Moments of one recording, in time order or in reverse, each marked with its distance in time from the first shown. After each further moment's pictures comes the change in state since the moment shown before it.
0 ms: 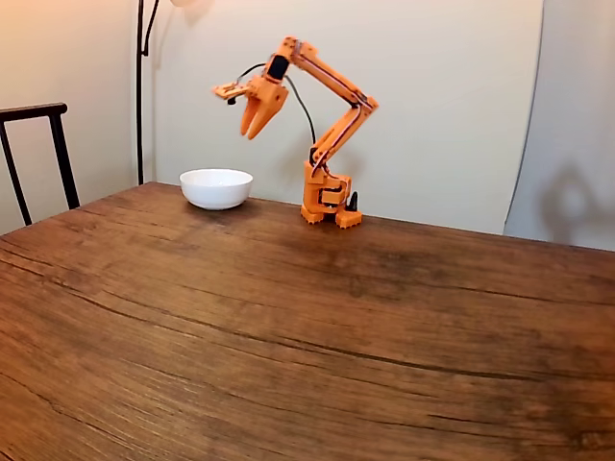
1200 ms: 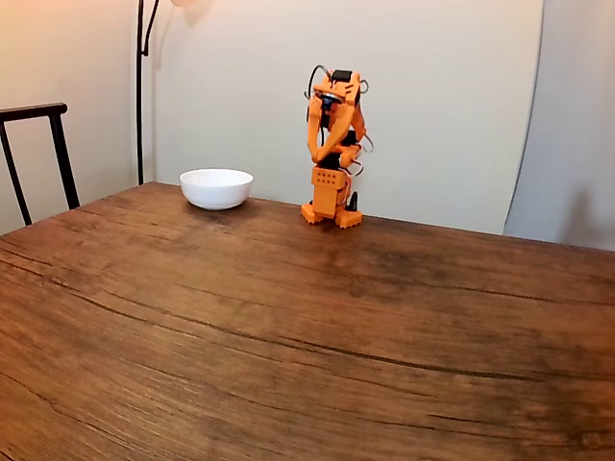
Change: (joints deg) arm -64.0 45.7 35.2 -12.2 -20.8
